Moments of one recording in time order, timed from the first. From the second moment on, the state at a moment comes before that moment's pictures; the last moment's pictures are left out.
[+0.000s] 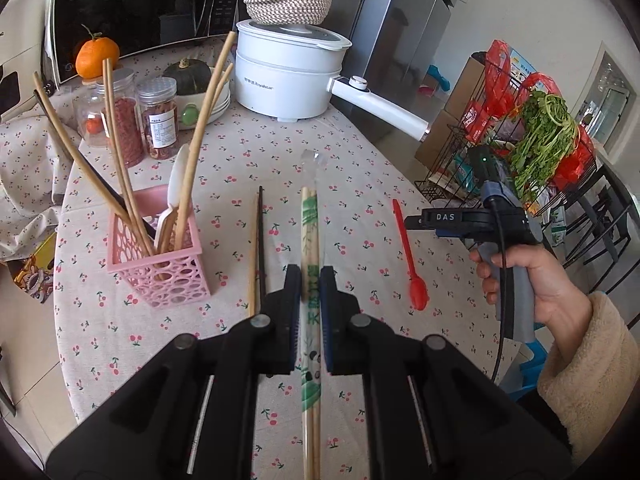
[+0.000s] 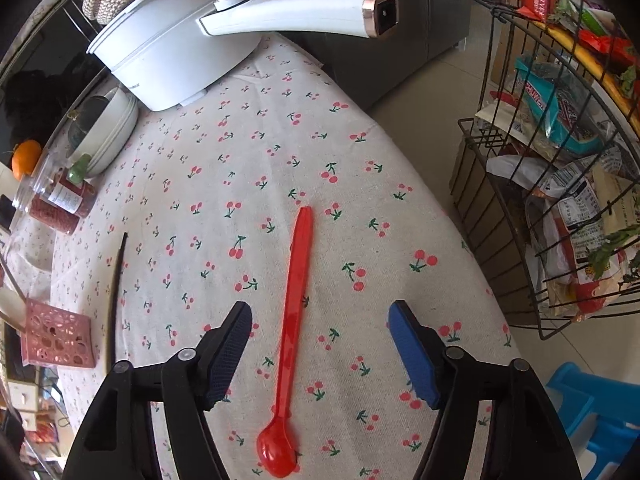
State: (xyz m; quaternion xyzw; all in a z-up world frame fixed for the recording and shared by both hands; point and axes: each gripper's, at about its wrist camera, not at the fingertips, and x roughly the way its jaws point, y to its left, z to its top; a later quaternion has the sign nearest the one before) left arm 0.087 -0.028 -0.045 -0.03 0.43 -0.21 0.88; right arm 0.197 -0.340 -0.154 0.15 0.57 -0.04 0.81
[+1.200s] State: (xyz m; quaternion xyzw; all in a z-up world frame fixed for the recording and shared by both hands) left arm 0.132 0.037 -0.013 -0.06 0.12 -0.03 0.99; right arm 0.146 -0.261 -0.052 0.16 0.43 0.08 0.88
